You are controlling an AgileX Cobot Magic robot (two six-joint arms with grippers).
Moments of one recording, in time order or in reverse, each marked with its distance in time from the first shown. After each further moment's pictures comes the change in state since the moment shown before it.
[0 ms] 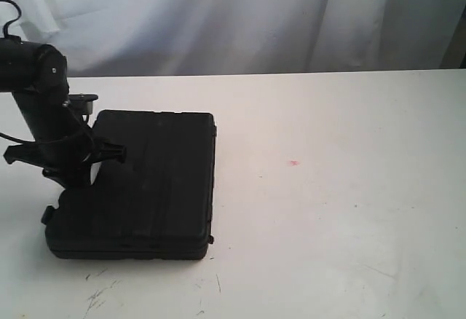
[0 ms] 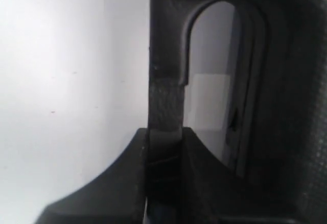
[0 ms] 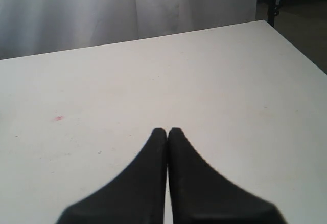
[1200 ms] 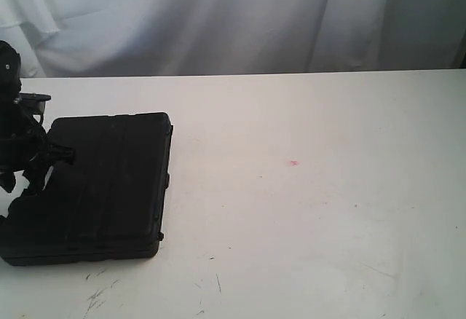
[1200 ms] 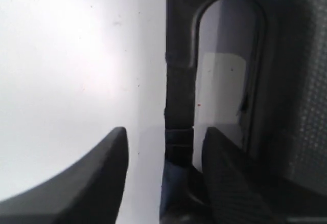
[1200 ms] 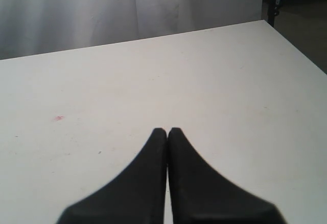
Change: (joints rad) left arm 0.137 -0.013 0.000 0.133 0.057 0.053; right arm 0.000 0.000 0.000 0.000 0.000 0.000
